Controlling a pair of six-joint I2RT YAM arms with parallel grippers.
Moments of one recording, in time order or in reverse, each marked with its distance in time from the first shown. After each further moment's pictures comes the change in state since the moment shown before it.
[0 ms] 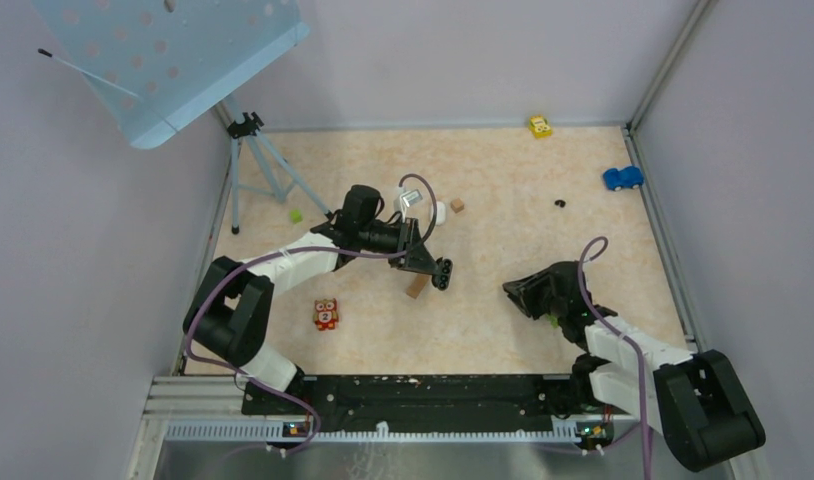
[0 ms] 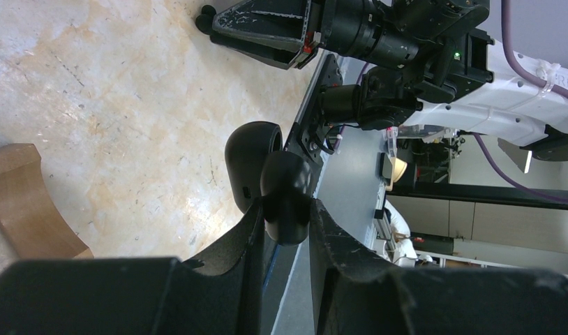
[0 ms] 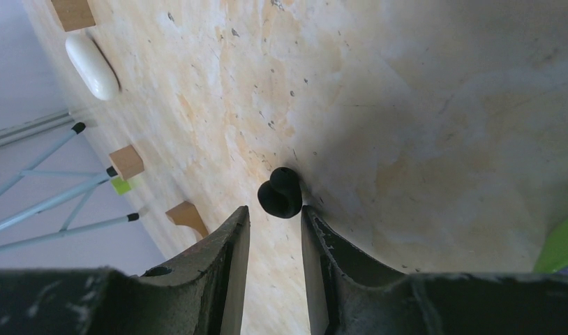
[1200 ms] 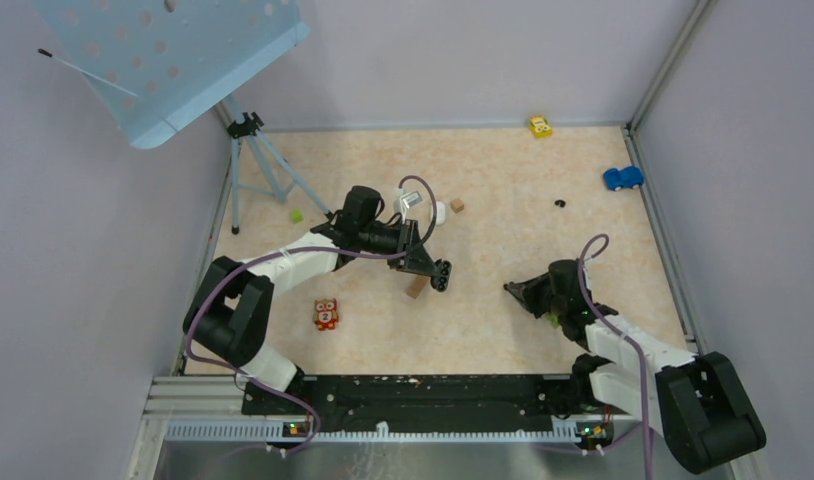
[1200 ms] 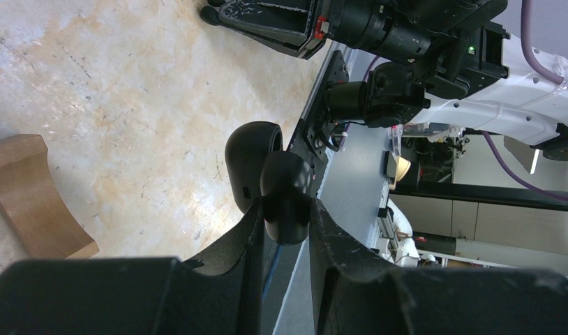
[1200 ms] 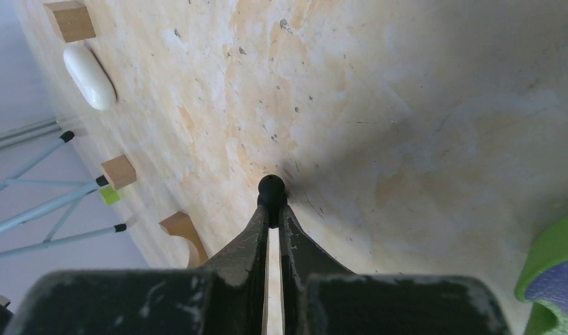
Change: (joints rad) left arm 0.000 0.000 0.000 -0.031 -0.010 0.023; right arm 0.003 0.008 0.023 -0.022 0.036 -0.030
